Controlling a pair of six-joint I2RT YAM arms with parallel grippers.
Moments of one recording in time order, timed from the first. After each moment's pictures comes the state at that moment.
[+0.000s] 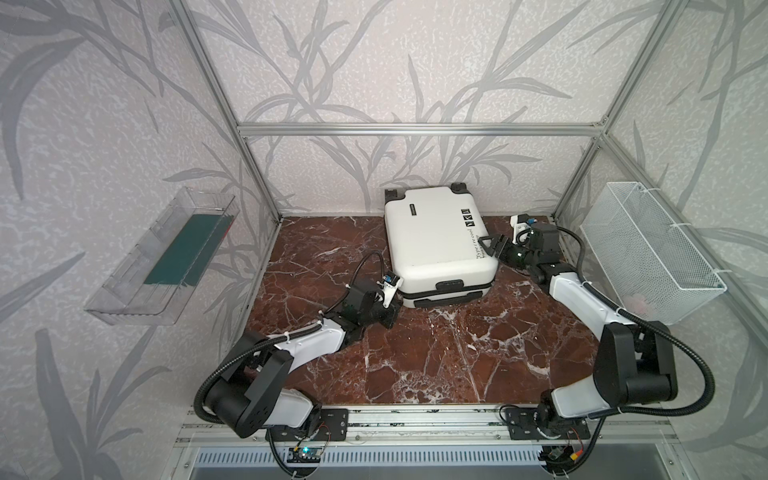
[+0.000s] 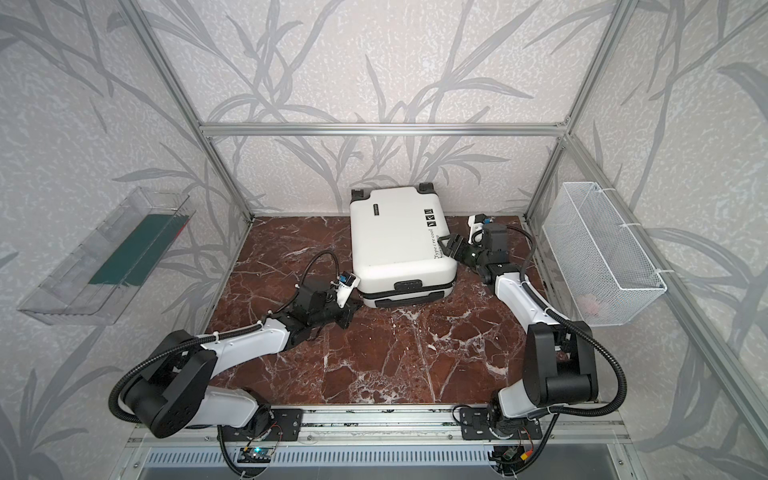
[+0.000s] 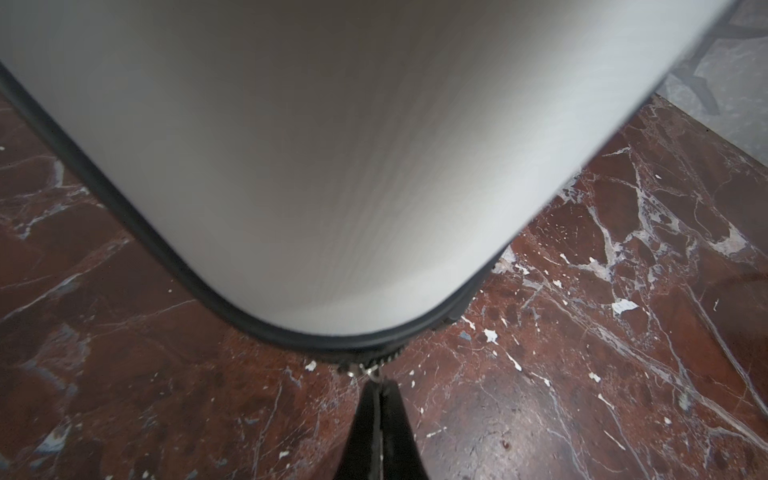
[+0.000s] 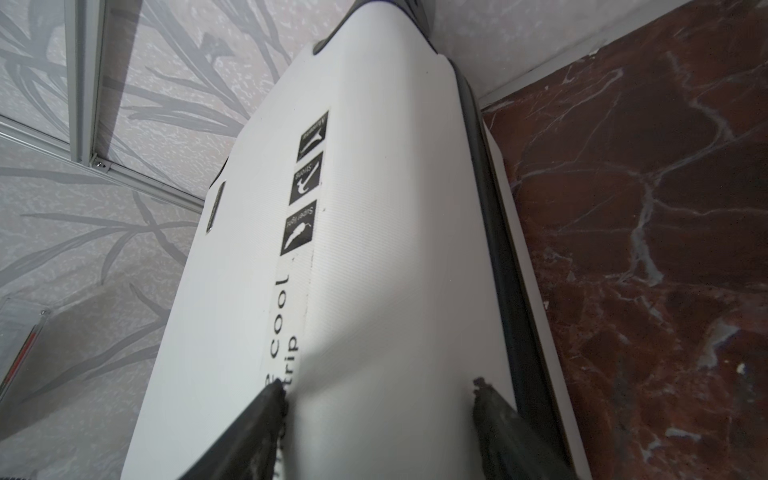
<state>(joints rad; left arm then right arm) -0.57 1.41 0.56 0.27 0.26 -0.03 0.08 1.51 1.00 0.00 -0.49 0.60</state>
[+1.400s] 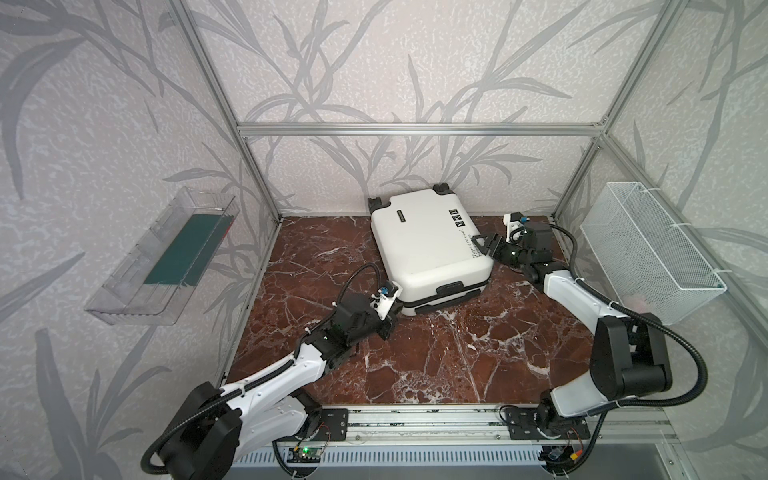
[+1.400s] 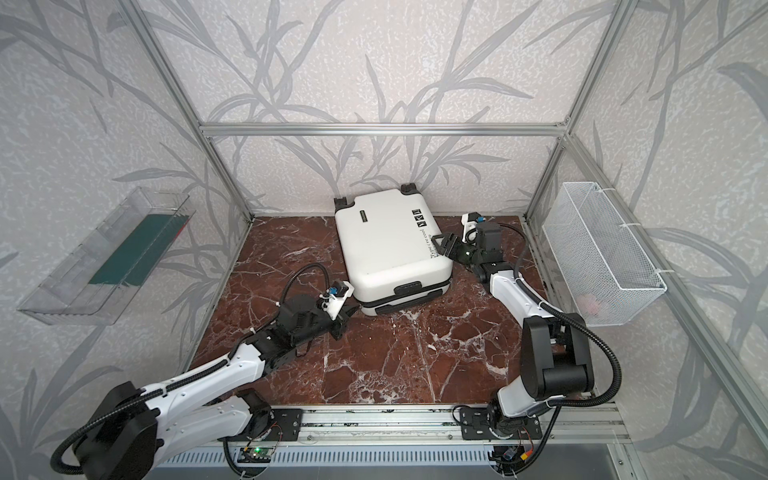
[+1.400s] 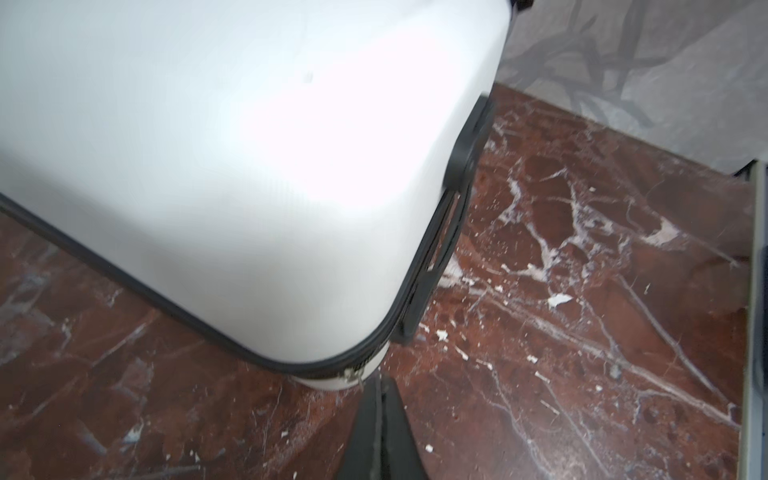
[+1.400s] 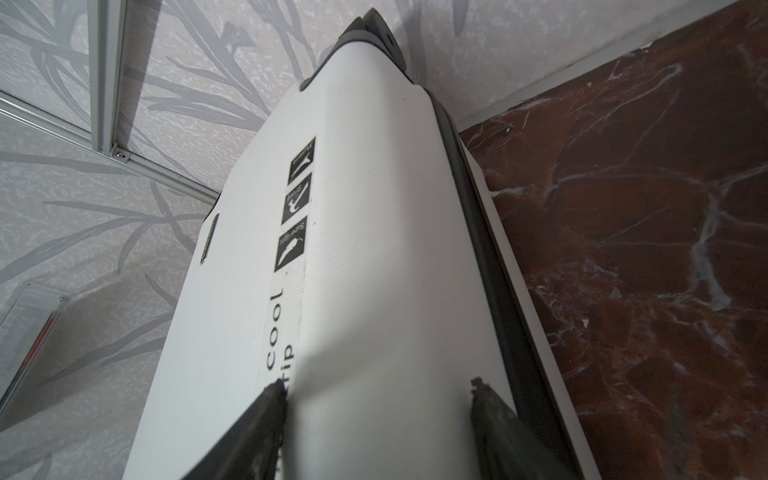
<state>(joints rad) -0.66 1.04 0.46 0.20 0.18 0.03 0.11 1.55 1.02 0.06 -0.53 0.61</state>
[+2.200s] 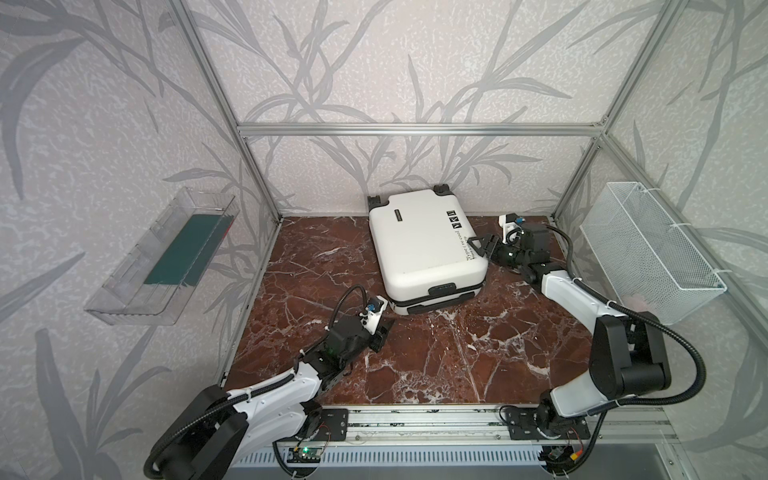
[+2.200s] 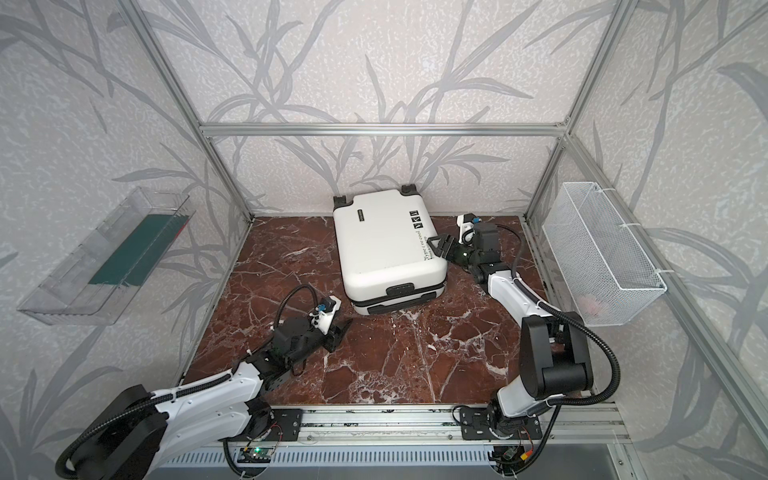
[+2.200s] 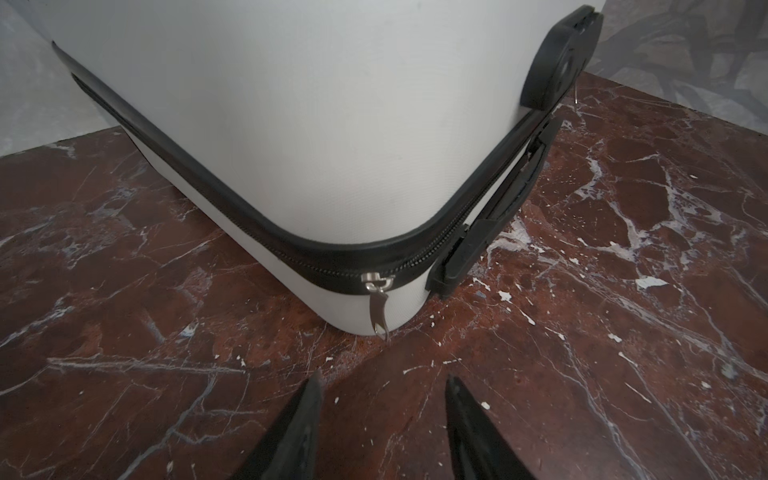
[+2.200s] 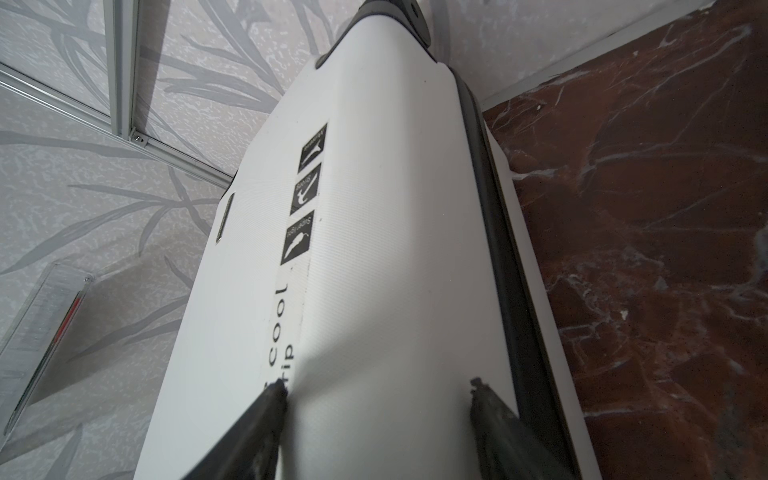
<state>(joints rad) -0.66 1.04 0.20 0.46 -0.04 -0.03 0.13 1.56 1.02 0.06 -0.56 0.62</state>
